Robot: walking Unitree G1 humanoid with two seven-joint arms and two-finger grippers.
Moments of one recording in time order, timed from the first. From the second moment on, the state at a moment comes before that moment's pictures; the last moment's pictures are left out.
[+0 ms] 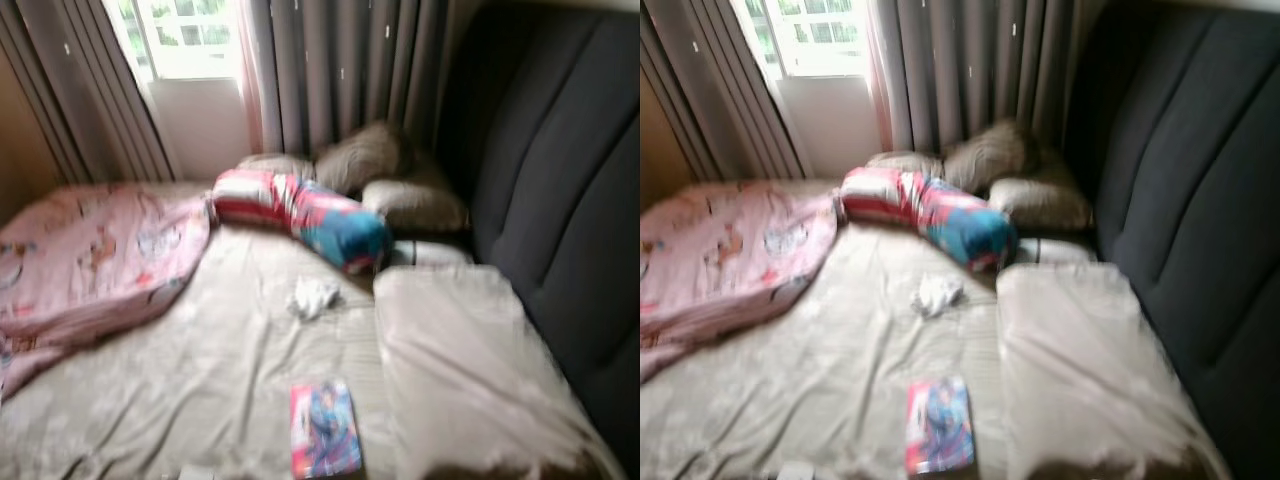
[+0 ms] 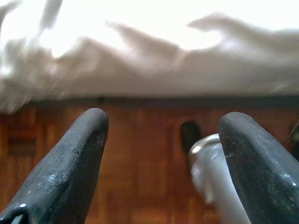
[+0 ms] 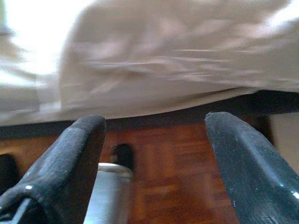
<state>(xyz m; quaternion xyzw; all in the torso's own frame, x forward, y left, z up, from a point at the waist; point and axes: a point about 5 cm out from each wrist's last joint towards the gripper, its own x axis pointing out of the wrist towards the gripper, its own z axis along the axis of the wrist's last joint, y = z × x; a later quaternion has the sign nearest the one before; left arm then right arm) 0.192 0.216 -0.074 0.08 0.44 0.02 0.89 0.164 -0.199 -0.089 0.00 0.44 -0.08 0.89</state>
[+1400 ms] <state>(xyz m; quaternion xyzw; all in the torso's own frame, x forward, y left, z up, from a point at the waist) 0.185 0.214 -0.079 0.08 0.46 0.02 0.89 0.162 -0.208 -0.089 -0.02 0.45 -0.08 0.89</state>
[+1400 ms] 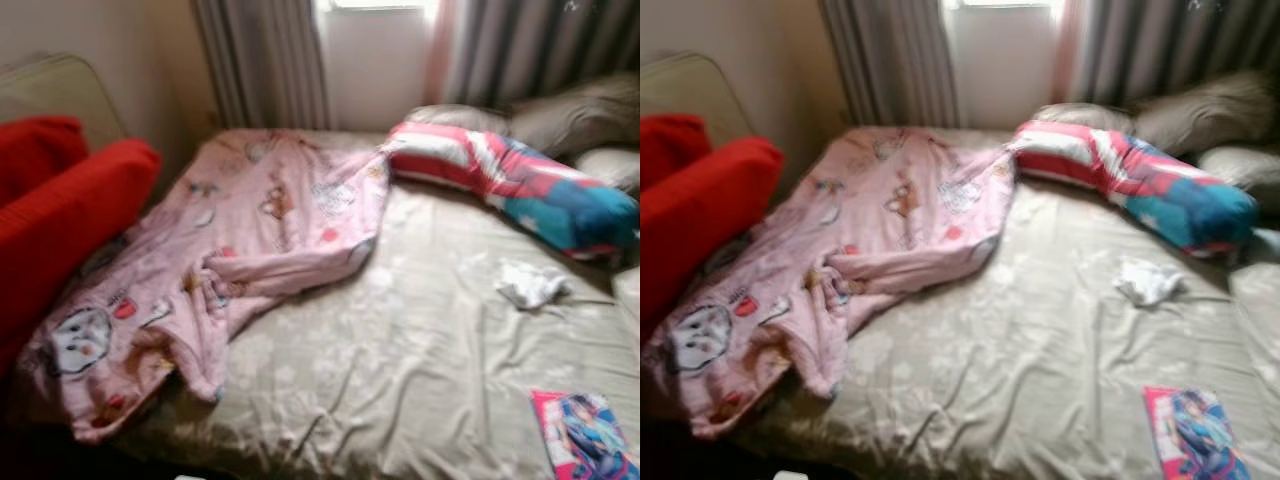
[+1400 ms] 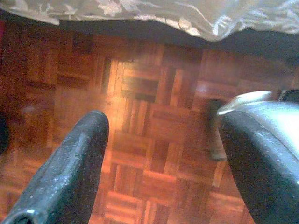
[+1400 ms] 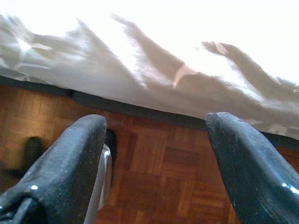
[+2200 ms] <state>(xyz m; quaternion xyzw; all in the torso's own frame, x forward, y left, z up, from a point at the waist) 0.187 0.218 -0.077 0.09 0.45 0.02 0.89 0.172 -0.188 -0.087 -0.01 0.43 -0.07 0.90</state>
